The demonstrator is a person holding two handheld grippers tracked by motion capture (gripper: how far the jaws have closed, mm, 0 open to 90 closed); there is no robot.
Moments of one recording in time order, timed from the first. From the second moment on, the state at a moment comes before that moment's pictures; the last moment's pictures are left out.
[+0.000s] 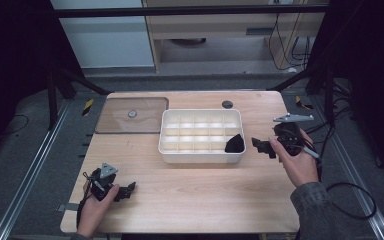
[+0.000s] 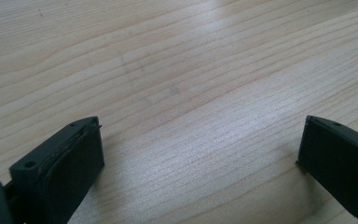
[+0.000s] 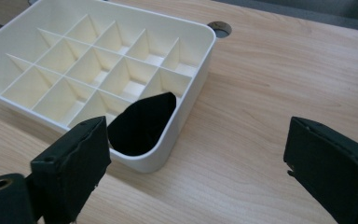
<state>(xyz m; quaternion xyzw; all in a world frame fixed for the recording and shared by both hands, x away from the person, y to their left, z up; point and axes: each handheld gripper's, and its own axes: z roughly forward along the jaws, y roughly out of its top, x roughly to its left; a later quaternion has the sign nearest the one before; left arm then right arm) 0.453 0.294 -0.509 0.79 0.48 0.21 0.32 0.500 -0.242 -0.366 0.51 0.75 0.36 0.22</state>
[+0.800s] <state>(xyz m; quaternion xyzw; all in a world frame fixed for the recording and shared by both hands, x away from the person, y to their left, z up) 0.453 0.293 -0.509 0.79 0.48 0.21 0.32 0.468 -0.255 -0.446 0.52 0.75 0.35 0.21</state>
